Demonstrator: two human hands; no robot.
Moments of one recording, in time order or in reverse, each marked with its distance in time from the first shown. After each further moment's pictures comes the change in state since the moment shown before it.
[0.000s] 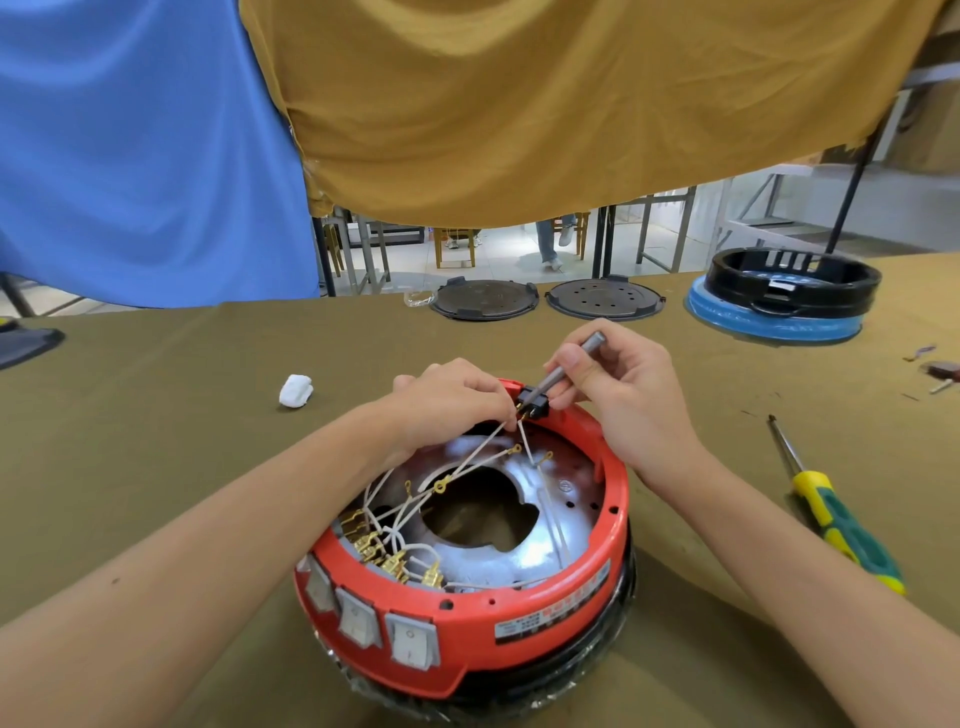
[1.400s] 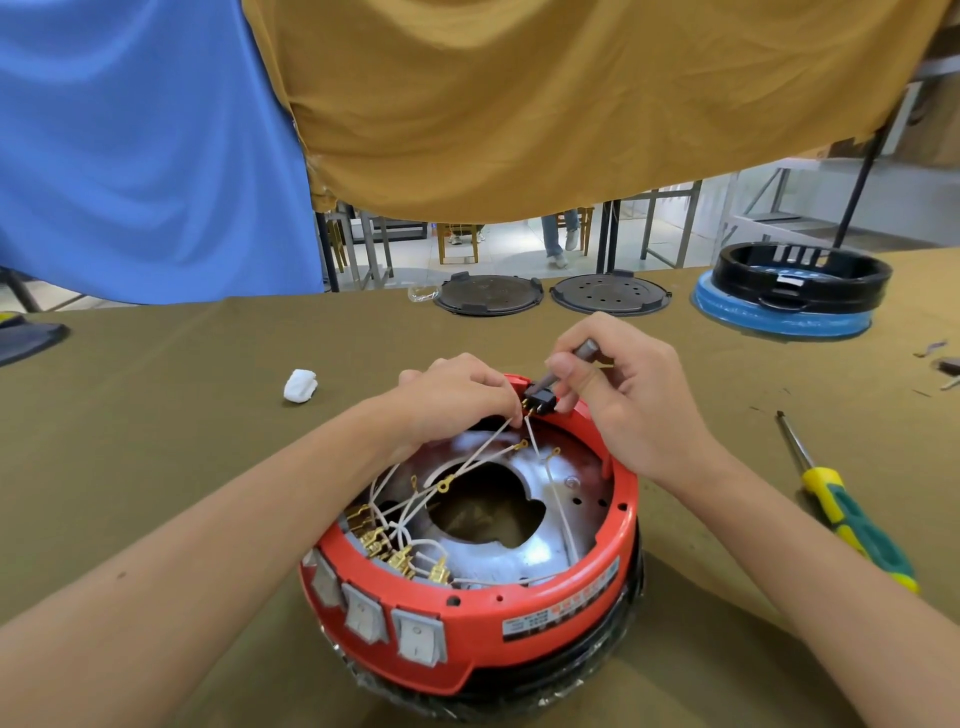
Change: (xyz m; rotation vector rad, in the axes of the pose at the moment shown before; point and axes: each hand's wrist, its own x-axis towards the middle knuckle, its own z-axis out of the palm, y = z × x) left_hand -0.002 0.003 0.000 0.010 -0.001 -0.010; right_hand -0.003 -0.007 -0.002 -0.255 -0.118 -0.283
